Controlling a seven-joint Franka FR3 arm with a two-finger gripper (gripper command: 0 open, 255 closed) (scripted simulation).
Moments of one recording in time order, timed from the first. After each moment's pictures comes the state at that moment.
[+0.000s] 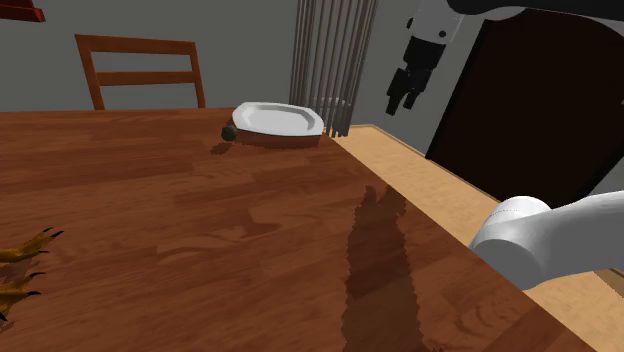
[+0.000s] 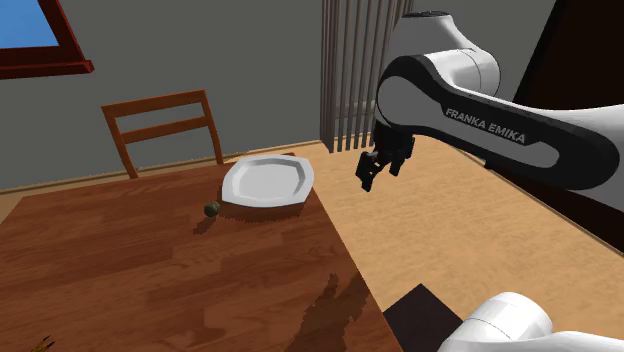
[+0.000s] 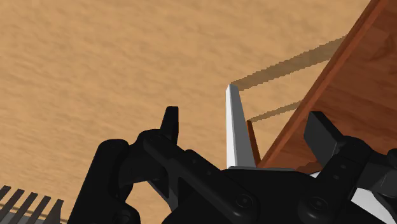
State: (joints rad) arm 0.00 -0.76 -0.07 -2.27 -0.07 1.62 -0.11
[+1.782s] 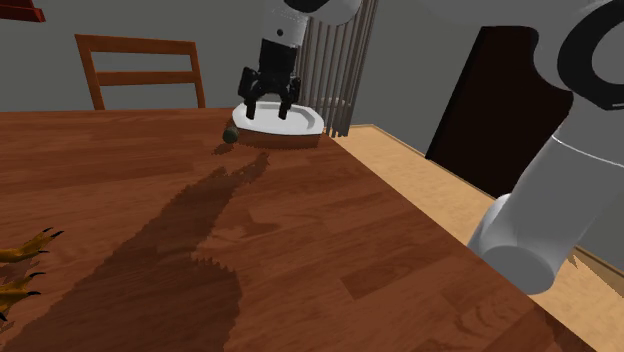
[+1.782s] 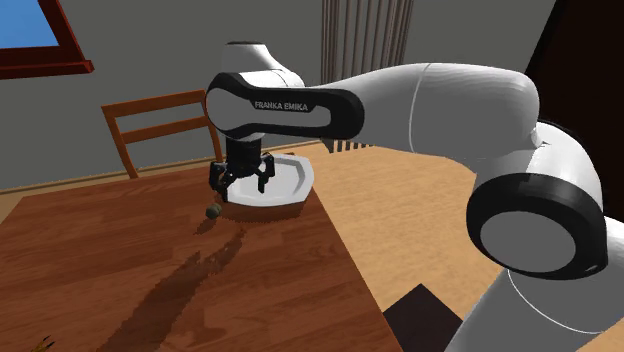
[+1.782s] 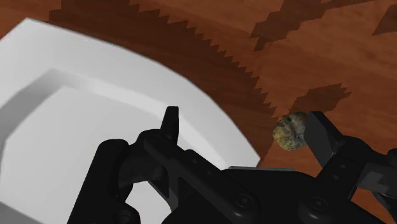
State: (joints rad) arm 0.15 -0.04 0.20 -1.76 0.14 1.79 0.30
